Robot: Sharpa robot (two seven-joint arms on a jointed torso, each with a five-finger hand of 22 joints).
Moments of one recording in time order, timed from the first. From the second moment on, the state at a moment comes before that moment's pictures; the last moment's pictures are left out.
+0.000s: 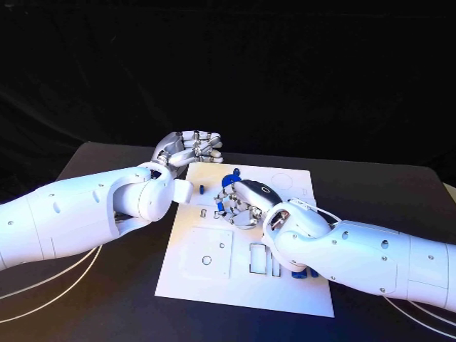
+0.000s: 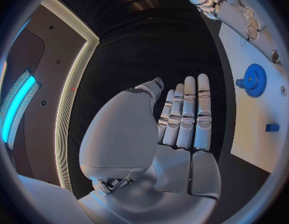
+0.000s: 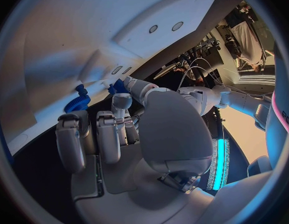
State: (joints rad) left arm 1.22 -0.85 -0.03 1.51 0.00 -0.40 0.44; left_hand 1.49 -0.19 0.42 0.24 0.05 0.87 0.20 0.30 0.20 1.13 0.14 0.12 0.07 1.08 0.08 0.44 0.37 0.17 1.04 0.18 0.40 0.15; right arm 1.17 -0.44 -0.17 1.42 -1.39 -0.55 -0.14; right_hand 1.33 -0.13 0.56 0.09 0.11 0.94 0.13 0.24 0.51 1.21 0.05 0.97 1.00 1.46 -0.01 1.57 1.31 0.01 1.47 0.10 1.57 1.31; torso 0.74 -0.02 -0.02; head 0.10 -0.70
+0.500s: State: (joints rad) left arm 1.22 -0.85 -0.03 1.51 0.00 -0.40 0.44; left_hand 1.49 -0.19 0.43 0.24 0.05 0.87 0.20 0.30 0.20 1.13 0.14 0.12 0.07 1.08 0.08 0.44 0.37 0.17 1.04 0.18 0.40 0.15; right arm 1.15 -0.43 -0.17 1.40 -1.36 -0.56 -0.14; right_hand 1.33 -0.14 0.55 0.06 0.08 0.96 0.14 0.24 0.51 1.46 0.05 1.46 1.31 1.46 -0.01 1.57 1.31 0.01 1.47 0.09 1.57 1.31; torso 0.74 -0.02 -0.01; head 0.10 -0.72
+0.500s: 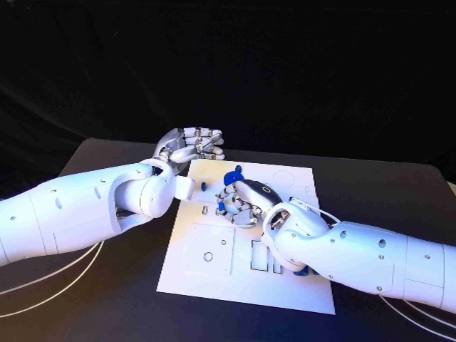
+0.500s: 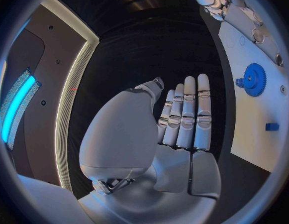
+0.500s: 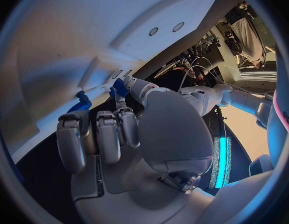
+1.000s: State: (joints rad) left arm 1.22 -0.85 -0.03 1.51 0.00 -0.40 0.44; left_hand 1.49 -0.19 0.43 0.24 0.05 0.87 0.20 0.30 0.20 1.13 0.14 0.12 0.07 1.08 0.08 0.44 0.37 0.17 1.04 0.18 0.40 0.15; right arm 1.13 -0.43 -0.17 1.39 -1.35 -0.57 -0.14; right_hand 1.33 -0.14 0.54 0.05 0.06 0.97 0.14 0.23 0.51 1.46 0.05 1.50 1.31 1.46 -0.01 1.57 1.31 0.01 1.47 0.09 1.57 1.31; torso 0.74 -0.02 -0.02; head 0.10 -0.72
